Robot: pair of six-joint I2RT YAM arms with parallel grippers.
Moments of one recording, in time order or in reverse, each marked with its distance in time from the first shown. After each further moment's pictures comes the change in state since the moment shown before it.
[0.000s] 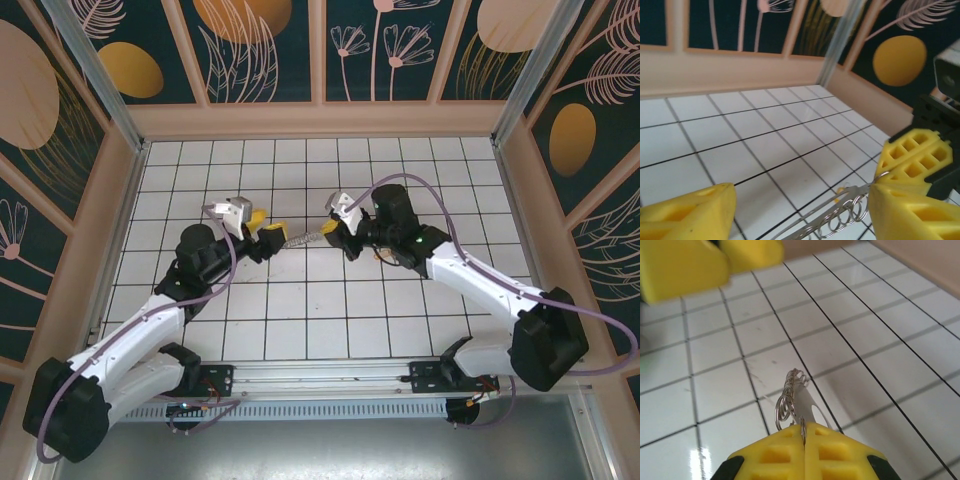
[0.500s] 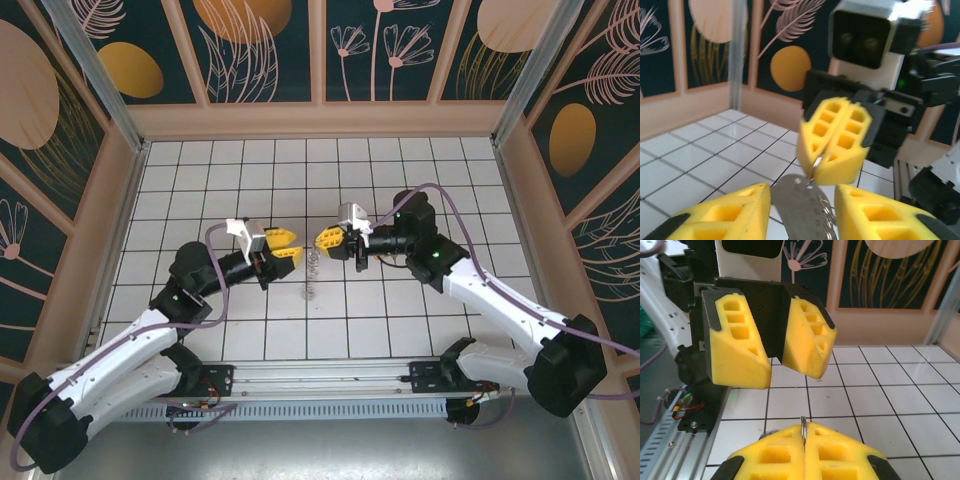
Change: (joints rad) left arm -0.172 -0.135 -0.008 0.051 0.191 0.100; right arm 0.000 -0.149 -0.090 0.210 -0.357 -0.001
